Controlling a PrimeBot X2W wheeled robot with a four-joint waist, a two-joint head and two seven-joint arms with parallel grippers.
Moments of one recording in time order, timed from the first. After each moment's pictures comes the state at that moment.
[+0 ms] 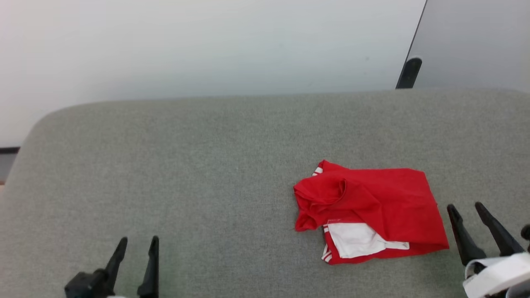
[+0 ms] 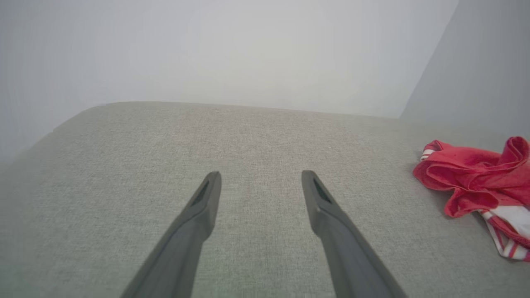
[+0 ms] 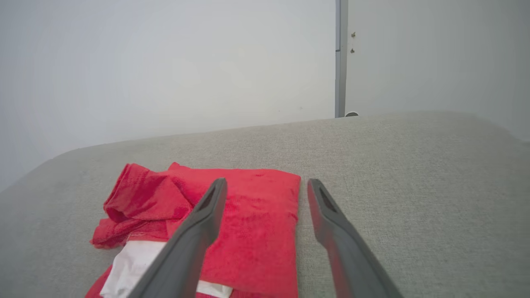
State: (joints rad) left arm 0.03 0.20 0.00 0.23 -0.31 -0.13 -0.26; right arm -0.13 -0.45 0.24 0.30 0.68 0.13 -0.23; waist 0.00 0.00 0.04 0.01
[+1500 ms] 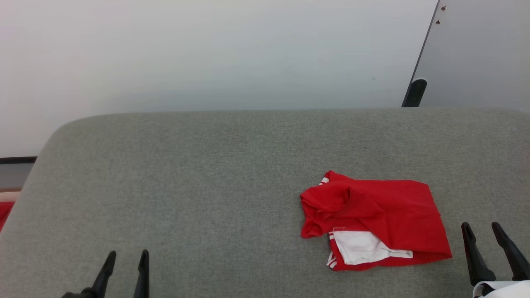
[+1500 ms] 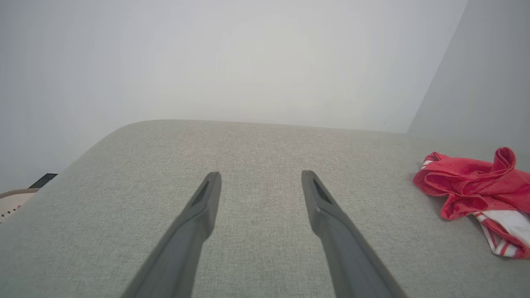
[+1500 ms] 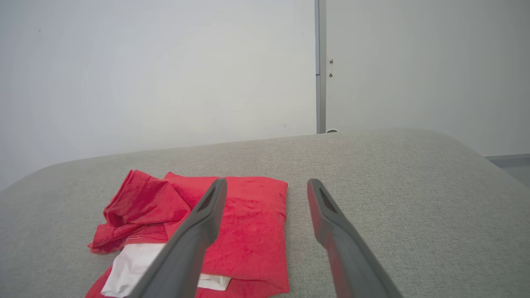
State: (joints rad) left arm 0.16 0.22 0.03 0.09 -0.31 -0.10 -0.26; right arm 0.02 -0.33 0.05 0.21 0.49 0.13 -0.25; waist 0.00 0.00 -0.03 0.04
